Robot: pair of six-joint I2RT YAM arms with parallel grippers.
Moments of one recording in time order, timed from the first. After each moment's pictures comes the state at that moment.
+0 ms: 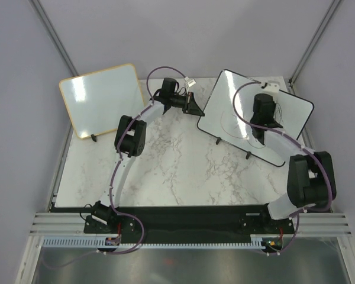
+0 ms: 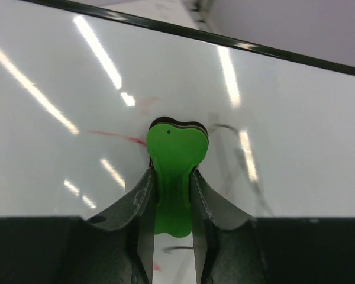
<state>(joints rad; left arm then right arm) -0.40 2.69 2.25 -0.10 1.15 -0.34 0.20 1.62 1.02 0.24 0.62 0.02</state>
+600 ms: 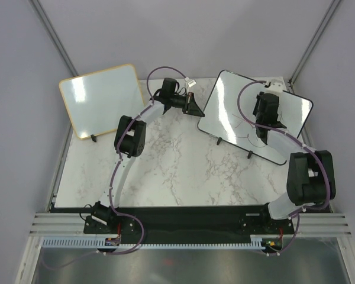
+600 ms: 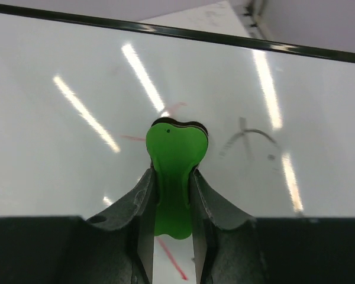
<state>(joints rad) -0.40 2.68 2.25 -0.13 1.15 -0.33 0.05 1.54 0.91 0.29 0.42 0.12</state>
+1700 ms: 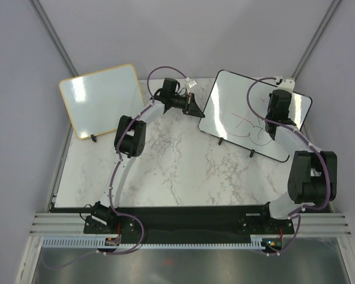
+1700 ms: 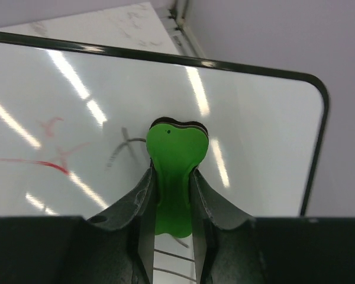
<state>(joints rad) -0.40 2.67 2.25 -0.18 1.14 -0.29 -0.07 1.55 0.98 0.21 0.46 -0.04</state>
